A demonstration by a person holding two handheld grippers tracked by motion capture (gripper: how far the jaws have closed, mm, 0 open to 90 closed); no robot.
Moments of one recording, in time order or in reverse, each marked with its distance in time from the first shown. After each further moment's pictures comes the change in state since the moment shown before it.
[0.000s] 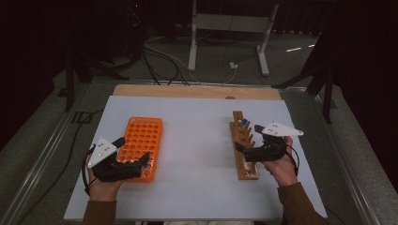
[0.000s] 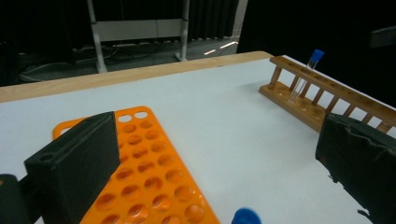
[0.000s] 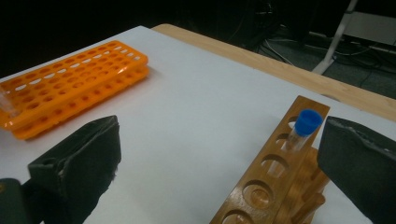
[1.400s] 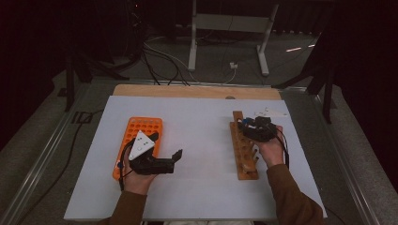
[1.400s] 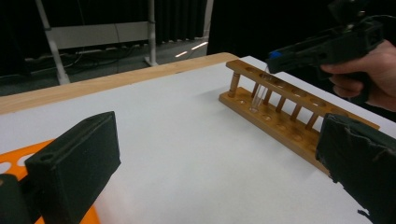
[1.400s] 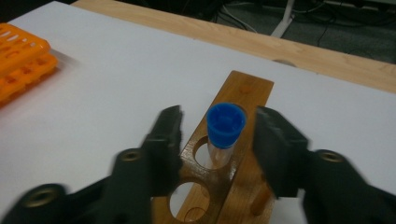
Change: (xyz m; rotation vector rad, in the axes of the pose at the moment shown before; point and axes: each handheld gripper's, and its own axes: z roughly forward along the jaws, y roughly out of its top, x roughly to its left) left arm -0.050 0.008 0.060 -0.003 -0.113 0.050; right arm -0.053 -0.007 0.068 0.122 -0.162 0.112
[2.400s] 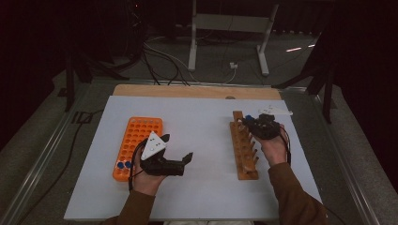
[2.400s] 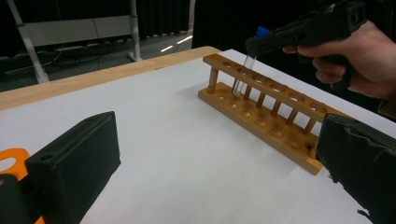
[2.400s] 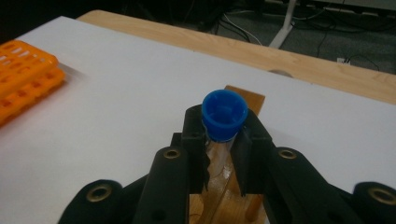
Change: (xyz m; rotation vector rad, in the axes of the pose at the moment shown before) left arm -0.017 0.002 0.016 0.027 -0.052 0.018; right arm -0.005 0.009 -0.013 -0.039 0.014 0.016
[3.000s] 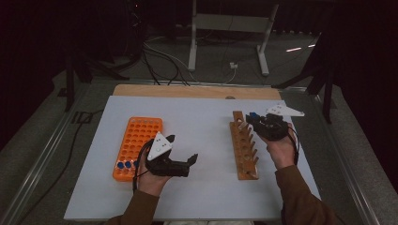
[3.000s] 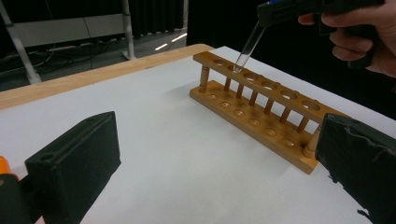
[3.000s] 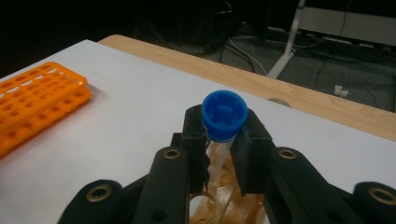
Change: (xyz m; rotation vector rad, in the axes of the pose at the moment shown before) left arm -0.009 0.001 0.010 0.011 -0.020 0.020; right arm 0.012 0.014 -0.037 -0.083 0.025 -0.047
